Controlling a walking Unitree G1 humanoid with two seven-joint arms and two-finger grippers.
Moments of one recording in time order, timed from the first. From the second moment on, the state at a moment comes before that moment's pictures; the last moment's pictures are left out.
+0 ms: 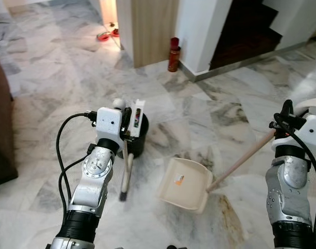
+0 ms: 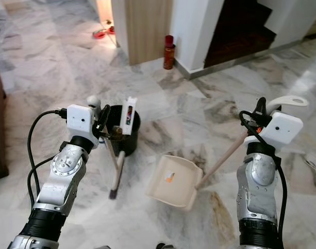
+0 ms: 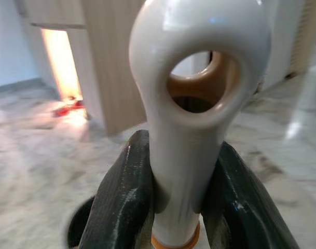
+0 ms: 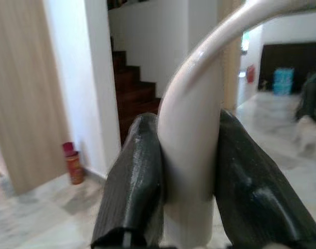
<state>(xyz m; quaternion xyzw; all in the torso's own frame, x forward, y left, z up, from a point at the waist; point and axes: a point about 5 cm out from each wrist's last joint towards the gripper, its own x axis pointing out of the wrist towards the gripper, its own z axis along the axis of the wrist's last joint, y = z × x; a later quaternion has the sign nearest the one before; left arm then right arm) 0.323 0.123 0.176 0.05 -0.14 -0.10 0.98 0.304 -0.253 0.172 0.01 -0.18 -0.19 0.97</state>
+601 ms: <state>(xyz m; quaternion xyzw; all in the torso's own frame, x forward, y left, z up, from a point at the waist) 0.324 0.121 0.176 0.05 -0.14 -0.09 0.98 0.304 -0.257 0.171 0.02 -0.17 -0.20 0.97</state>
